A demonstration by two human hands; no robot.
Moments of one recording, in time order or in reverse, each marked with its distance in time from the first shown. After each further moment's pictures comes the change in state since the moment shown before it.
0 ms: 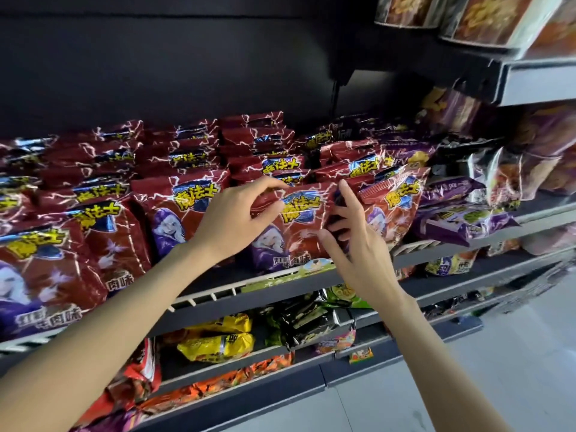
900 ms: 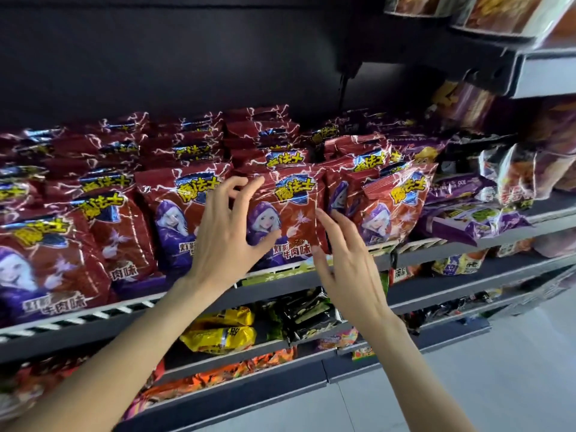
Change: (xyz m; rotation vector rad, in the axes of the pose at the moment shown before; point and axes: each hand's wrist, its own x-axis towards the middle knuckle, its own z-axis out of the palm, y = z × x) left_hand -0.041 -0.005 0.024 0.358 0.193 -0.096; right_hand -0.023 -0.014 0.018 -0.146 -0.099 0.090
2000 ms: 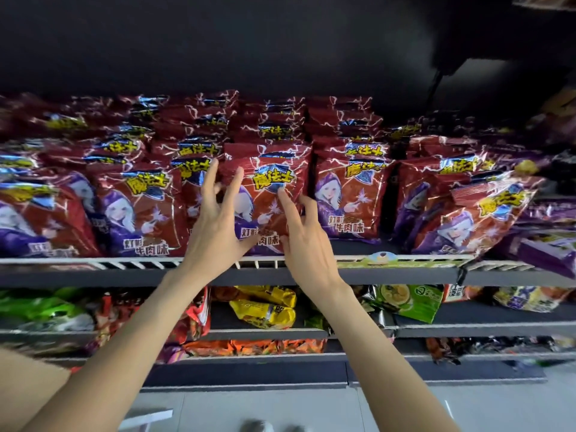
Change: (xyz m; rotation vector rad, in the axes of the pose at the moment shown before) left_hand -0.065 -0.076 -0.044 0.065 -0.052 -0.264; right_hand 0.034 -0.101 0.085 0.055 -0.226 -0.140
